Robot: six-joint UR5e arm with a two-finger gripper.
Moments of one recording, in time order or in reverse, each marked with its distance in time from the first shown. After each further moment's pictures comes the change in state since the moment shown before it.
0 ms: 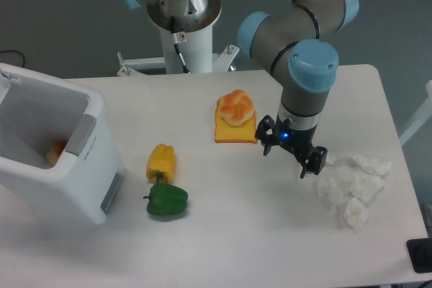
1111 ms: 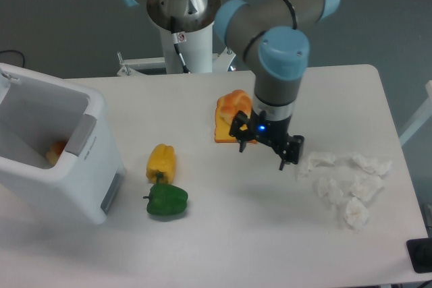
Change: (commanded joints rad) arm -0.109 0.144 -0.074 -0.002 -0.011 -0.279
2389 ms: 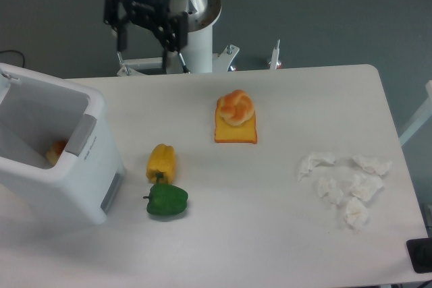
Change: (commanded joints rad) arm -0.245 0.516 -0.100 -0.224 -0.195 -0.348
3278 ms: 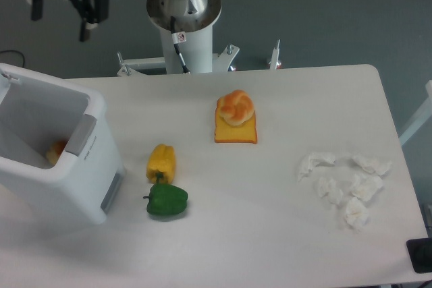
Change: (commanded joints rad) arm -0.291 -0.081 0.093 0.055 -0.013 -0.372
